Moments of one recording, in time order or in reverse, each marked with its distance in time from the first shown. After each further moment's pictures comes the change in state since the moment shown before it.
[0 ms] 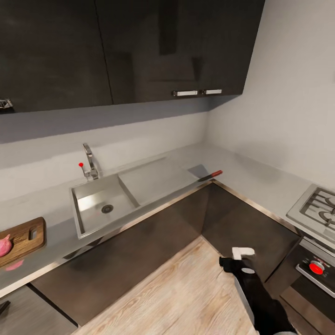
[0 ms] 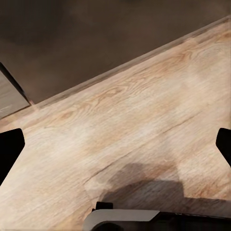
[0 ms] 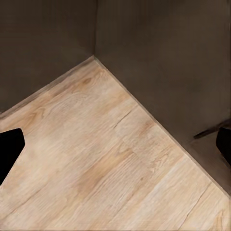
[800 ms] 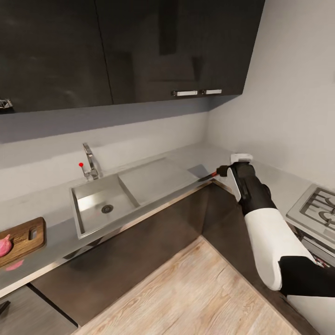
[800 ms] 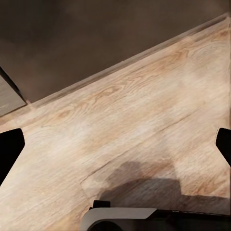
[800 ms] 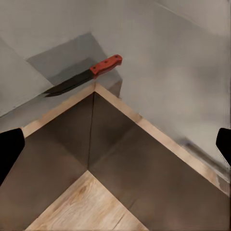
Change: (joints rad) left arm 0.000 -0.004 -0.012 0.002 -0.001 0.000 0.000; right arm -0.734 0.027 0.024 0.044 0.003 0.415 -0.105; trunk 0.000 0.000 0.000
